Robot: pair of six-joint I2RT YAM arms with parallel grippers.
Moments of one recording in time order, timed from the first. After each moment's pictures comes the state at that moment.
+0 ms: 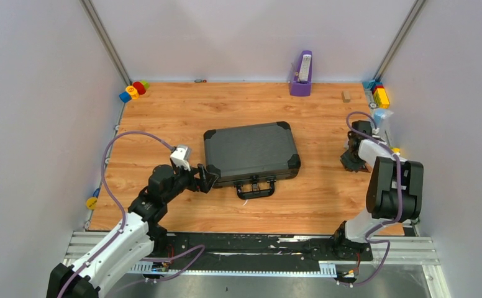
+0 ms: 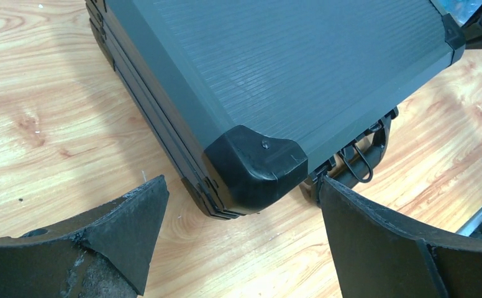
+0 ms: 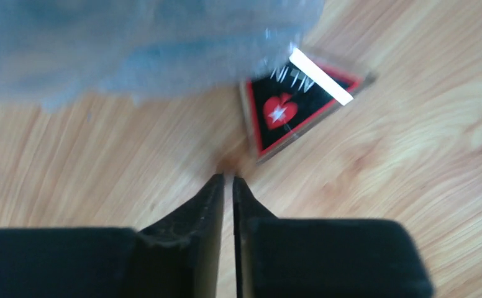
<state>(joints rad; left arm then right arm) -0.48 0.62 0.27 0.02 0.15 -0.35 -0.20 1.61 0.90 -0.48 0.28 0.72</state>
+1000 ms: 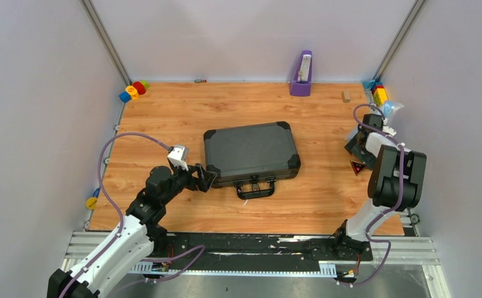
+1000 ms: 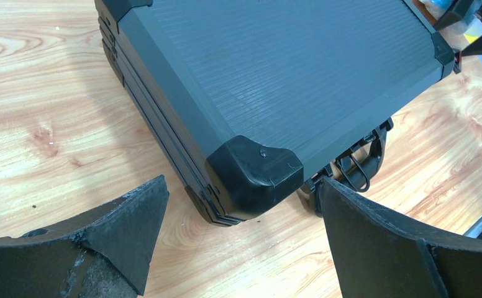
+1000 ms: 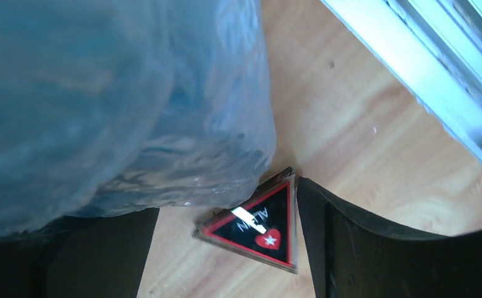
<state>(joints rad) -0.48 0.57 0.27 0.02 0.12 -0.35 -0.25 1.71 0.99 -0.42 0.33 0.55</state>
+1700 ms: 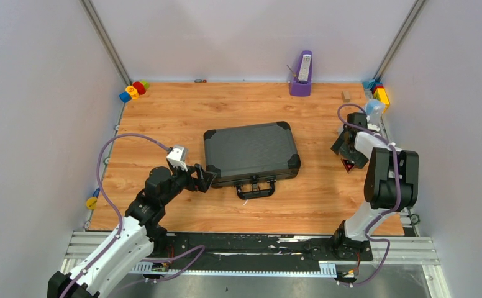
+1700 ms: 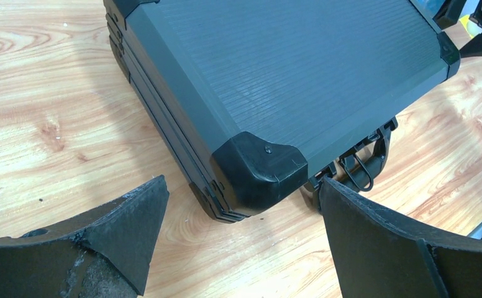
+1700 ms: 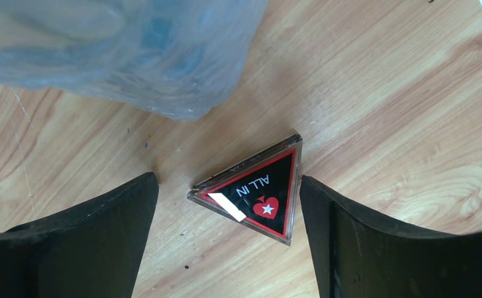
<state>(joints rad) -0.48 0.55 0.27 -0.01 0.11 -0.35 -0.14 1.71 1.00 -0.44 0.32 0.53</state>
